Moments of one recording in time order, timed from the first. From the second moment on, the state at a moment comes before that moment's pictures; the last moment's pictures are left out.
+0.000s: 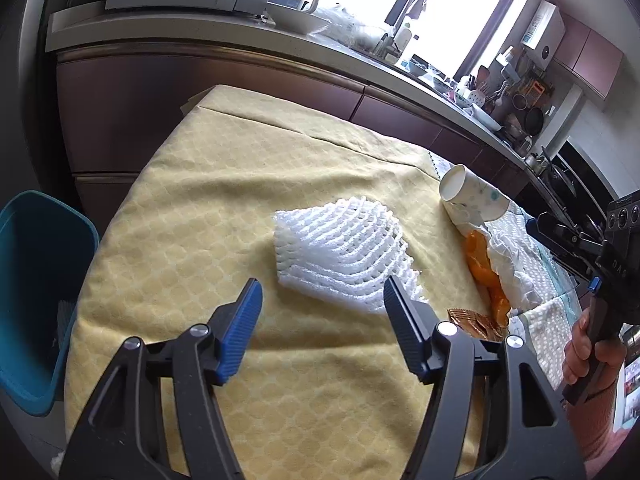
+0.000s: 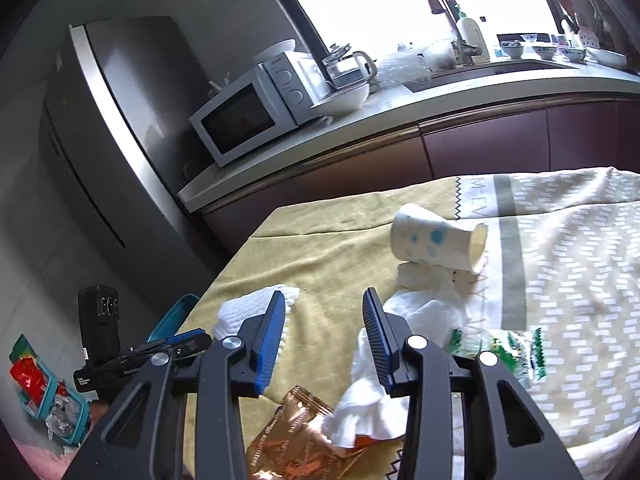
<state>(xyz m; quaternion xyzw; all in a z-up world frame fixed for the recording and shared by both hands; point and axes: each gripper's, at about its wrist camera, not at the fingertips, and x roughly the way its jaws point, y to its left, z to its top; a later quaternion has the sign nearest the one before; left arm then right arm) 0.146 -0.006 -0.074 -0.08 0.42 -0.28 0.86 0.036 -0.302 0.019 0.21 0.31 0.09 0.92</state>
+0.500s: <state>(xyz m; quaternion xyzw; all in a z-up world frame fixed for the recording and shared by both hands) 0.164 -0.034 -0.082 -0.05 0.45 -0.26 0.85 0.054 -0.361 -0.007 0.25 0.32 0.03 0.91</state>
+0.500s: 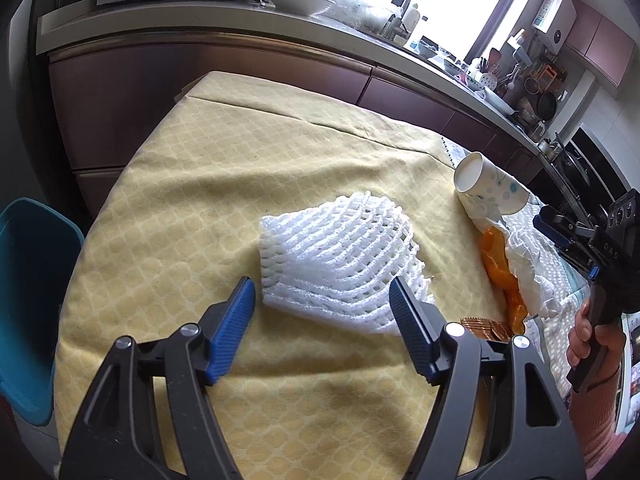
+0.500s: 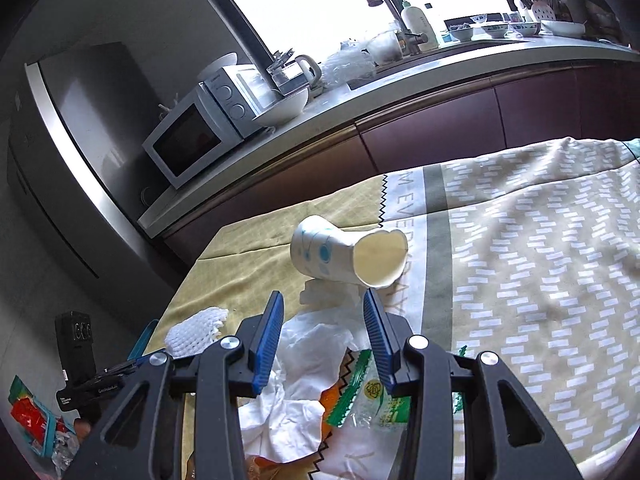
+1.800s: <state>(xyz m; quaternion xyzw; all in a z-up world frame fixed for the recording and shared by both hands) 0.138 -0.028 -0.064 -0.04 0.41 -0.27 0.87 0.083 -0.357 -0.002 0.24 0.31 0.06 0.92</state>
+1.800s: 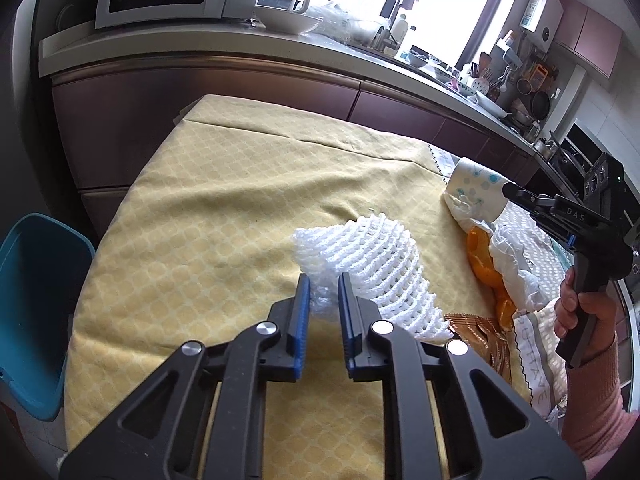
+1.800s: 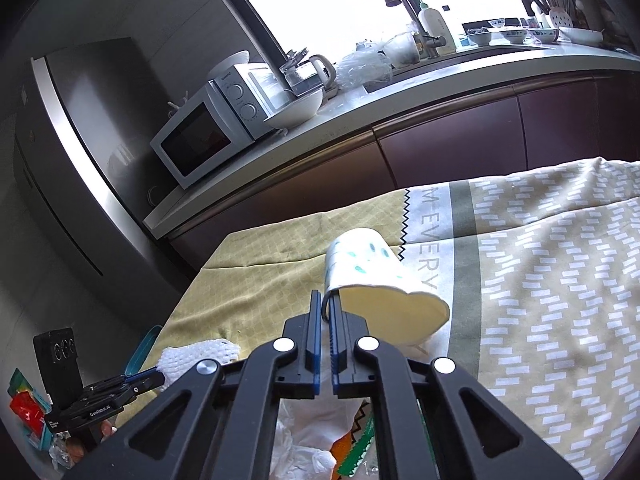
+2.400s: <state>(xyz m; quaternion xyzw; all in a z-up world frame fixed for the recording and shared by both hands) 0.119 -0.002 -0.041 -0.06 0.38 -0.28 0.88 0.068 -0.314 0.038 0.20 0.27 0.11 0.93</state>
